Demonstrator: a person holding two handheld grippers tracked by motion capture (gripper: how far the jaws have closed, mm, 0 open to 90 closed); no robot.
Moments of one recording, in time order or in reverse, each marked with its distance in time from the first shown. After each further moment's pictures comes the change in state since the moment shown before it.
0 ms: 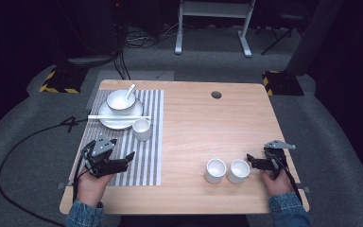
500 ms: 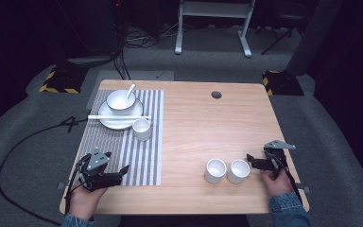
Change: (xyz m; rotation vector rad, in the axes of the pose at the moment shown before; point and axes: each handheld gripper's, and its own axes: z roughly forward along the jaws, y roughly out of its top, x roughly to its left) left arm 0.000 -0.042 -0.009 0.077 -0.006 0.006; right arm 0.000 0.000 0.000 0.001 0.002 -0.003
